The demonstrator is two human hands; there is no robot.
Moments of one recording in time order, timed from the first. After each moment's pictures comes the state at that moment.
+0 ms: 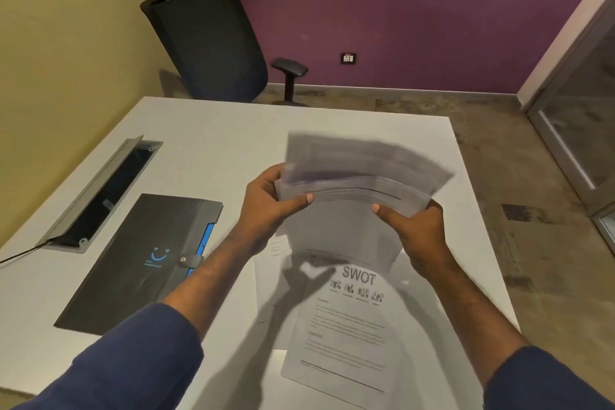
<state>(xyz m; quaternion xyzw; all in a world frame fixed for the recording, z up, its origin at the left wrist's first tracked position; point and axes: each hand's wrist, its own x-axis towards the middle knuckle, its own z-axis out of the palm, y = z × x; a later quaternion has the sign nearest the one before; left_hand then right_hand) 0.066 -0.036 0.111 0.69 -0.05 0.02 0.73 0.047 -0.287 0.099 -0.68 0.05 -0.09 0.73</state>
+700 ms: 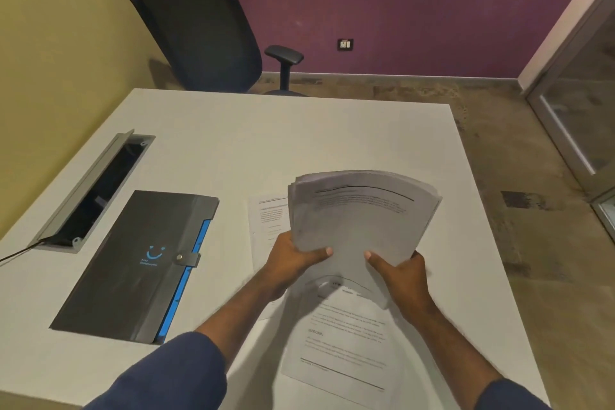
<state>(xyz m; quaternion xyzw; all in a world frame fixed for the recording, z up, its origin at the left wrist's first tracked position) 0.027 -0.063 0.027 0.68 0.05 -0.16 0.71 0.000 -0.277 0.014 -0.69 0.18 -0.04 0.70</state>
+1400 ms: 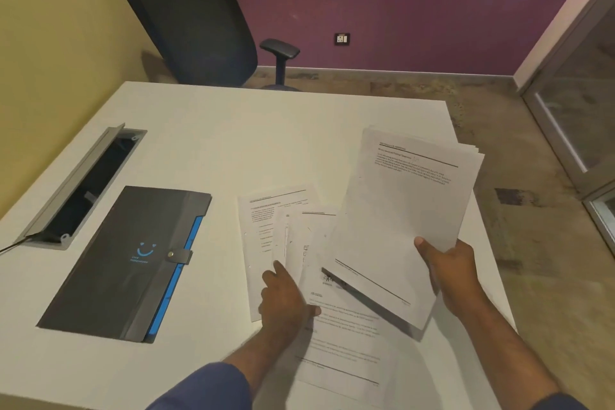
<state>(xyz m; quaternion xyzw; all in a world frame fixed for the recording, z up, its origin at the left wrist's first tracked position) -0.024 -0.093 -0.029 0.93 0.21 -0.22 0.22 0.014 -0.354 0.023 -0.70 0.26 -0.04 0.66</state>
